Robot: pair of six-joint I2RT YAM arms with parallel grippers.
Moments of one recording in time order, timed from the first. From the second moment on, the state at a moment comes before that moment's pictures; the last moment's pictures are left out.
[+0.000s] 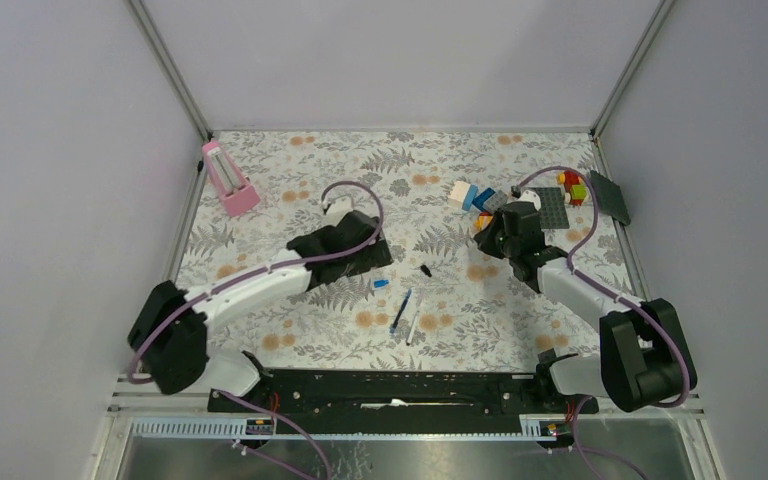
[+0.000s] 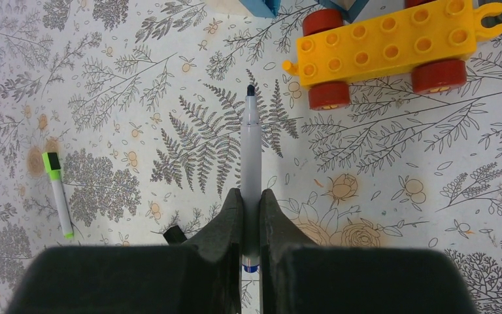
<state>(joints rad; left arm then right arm) -0.79 1.45 1.02 -0.49 -0.35 -0.86 0.30 1.31 0.63 0.03 0.06 0.60</state>
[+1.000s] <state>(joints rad) -0.89 1.53 0.83 -0.26 -0.30 -1.38 0.30 1.36 0.67 0.00 0.01 0.60</state>
